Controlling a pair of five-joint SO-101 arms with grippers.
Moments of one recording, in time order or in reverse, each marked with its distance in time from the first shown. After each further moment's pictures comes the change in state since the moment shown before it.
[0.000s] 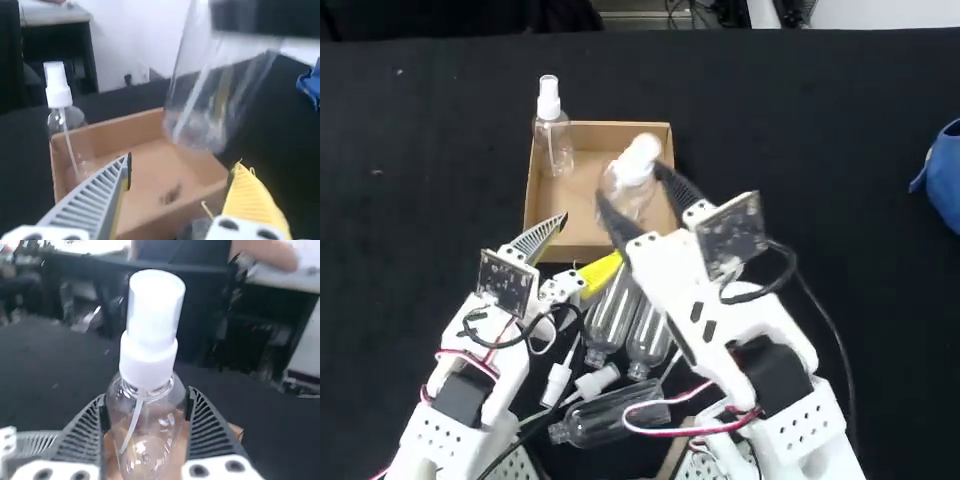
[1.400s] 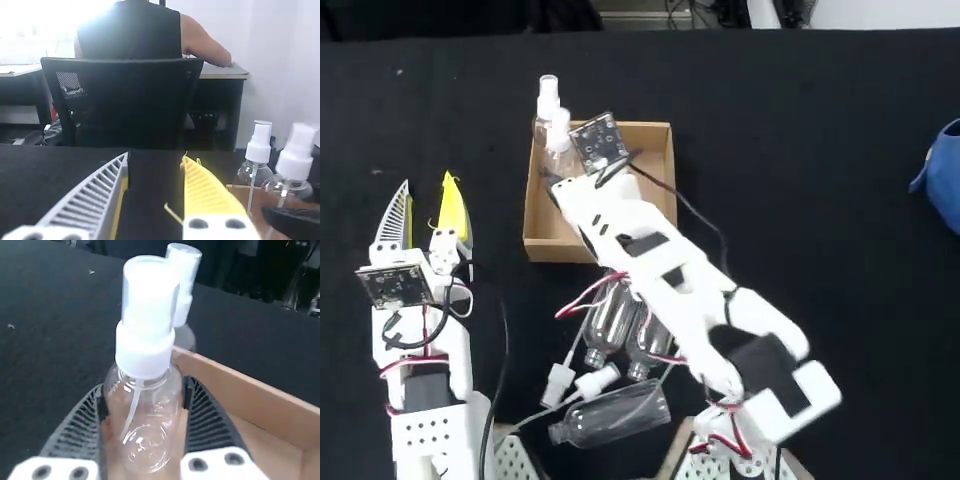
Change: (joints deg) left arm -34.6 1.4 4.0 -19.4 0.0; right arm -3.2 76.1 -16.0 -45.6 0.0
